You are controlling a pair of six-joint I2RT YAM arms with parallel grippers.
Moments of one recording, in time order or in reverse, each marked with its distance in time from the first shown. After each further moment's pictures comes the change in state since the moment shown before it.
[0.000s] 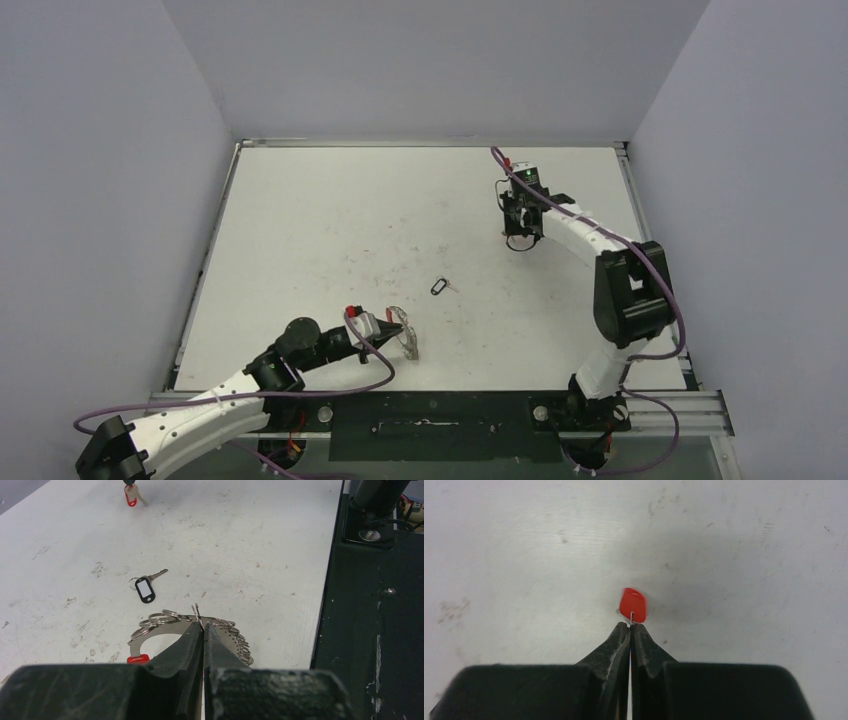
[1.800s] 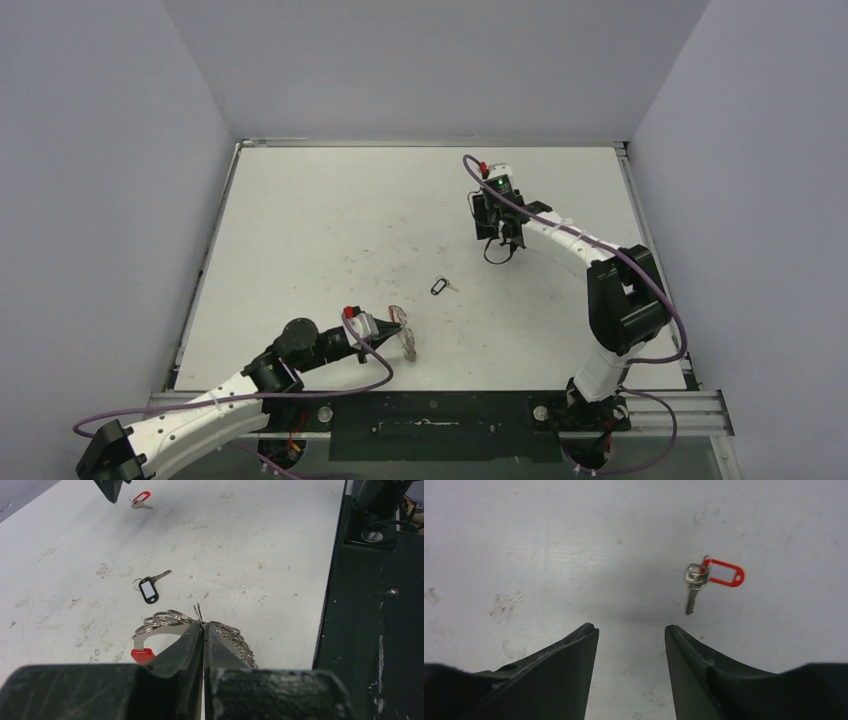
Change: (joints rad) left arm 0.007 -0.030 0.000 -0.019 0.000 0.005; right arm 0.203 -0.127 -0.084 0.046 0.103 0.051
